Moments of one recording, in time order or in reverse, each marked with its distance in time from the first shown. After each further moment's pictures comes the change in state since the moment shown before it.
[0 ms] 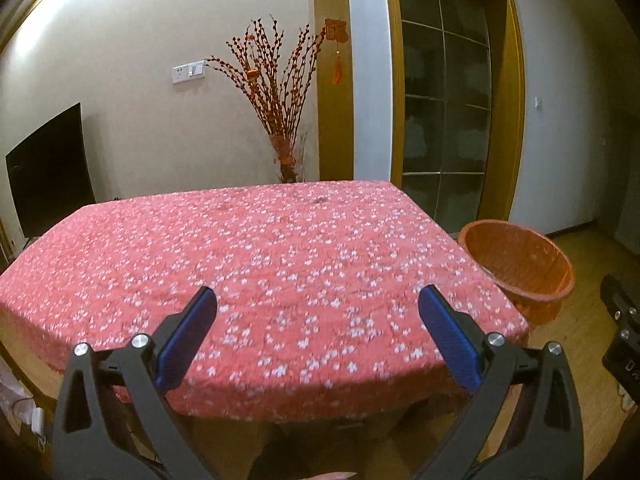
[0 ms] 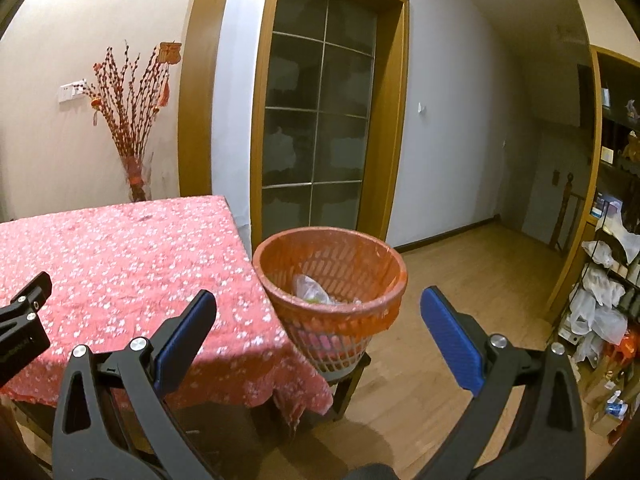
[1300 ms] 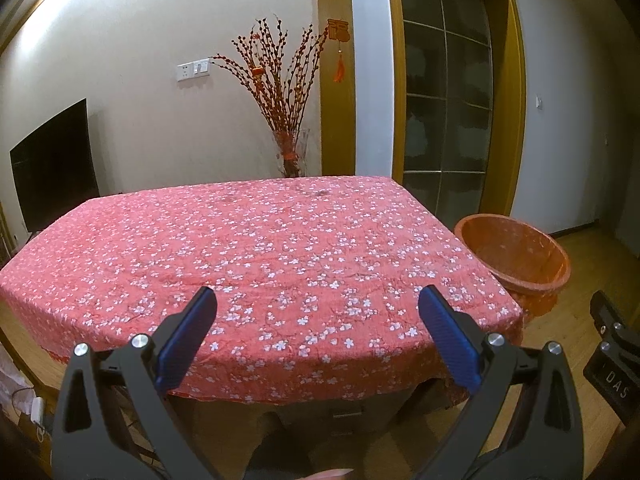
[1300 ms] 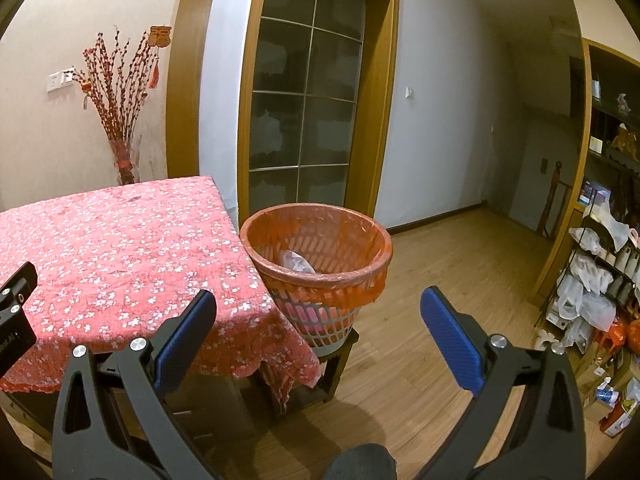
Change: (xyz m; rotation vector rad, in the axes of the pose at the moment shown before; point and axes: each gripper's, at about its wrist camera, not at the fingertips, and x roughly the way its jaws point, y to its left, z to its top) left arm -0.017 -0.005 -0.016 -0.015 -0.002 0.012; right arm -0.007 -0.014 -0.019 -0.003 0.045 -0.034
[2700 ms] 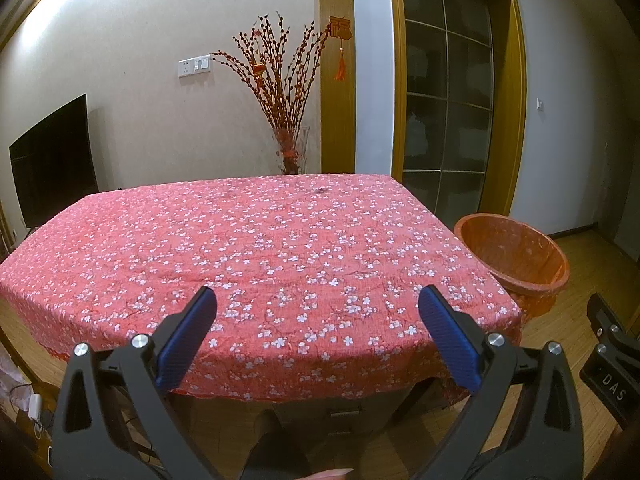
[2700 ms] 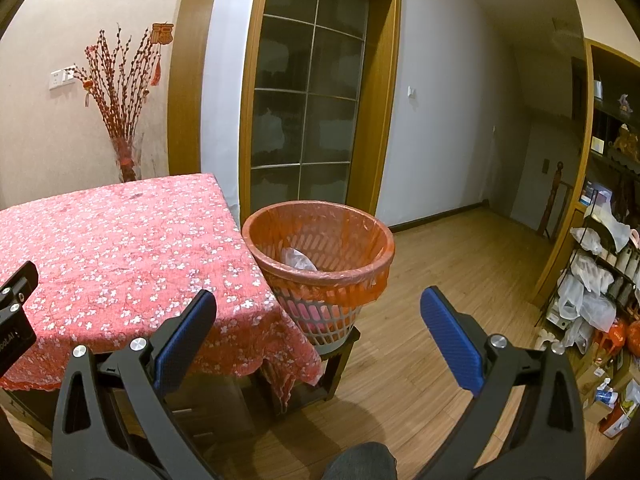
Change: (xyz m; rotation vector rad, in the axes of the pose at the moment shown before) left arm -0.003 -0.002 -0.001 -0.009 0.004 -0.002; right arm 0.001 0.000 0.000 -0.005 0.007 0.006
